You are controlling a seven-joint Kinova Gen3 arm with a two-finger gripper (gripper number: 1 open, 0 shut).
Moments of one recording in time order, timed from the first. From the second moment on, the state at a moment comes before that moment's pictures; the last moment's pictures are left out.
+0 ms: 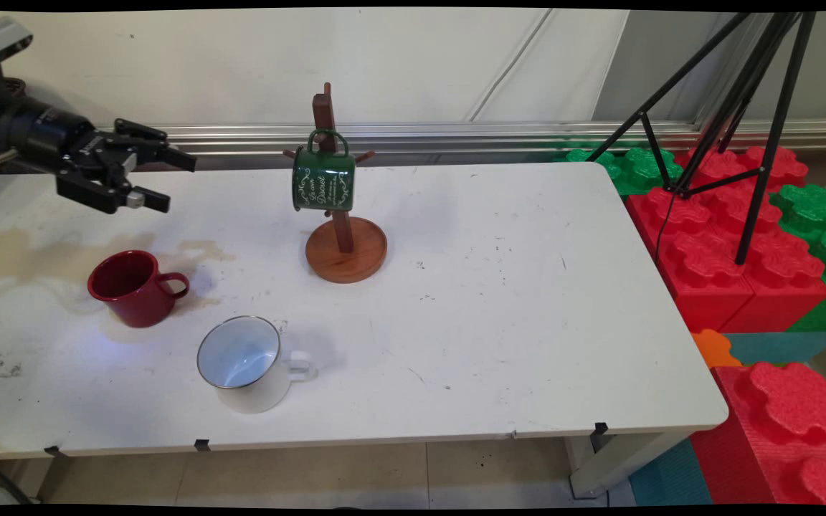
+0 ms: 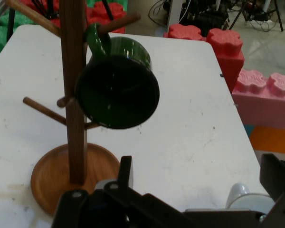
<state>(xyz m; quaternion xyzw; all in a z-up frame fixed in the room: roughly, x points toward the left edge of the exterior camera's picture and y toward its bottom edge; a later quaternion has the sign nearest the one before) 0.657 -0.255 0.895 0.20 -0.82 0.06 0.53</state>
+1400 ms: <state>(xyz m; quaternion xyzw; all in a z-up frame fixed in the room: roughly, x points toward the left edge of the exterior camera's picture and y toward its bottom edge) 0.566 -0.306 0.859 0.20 -0.80 0.06 0.56</state>
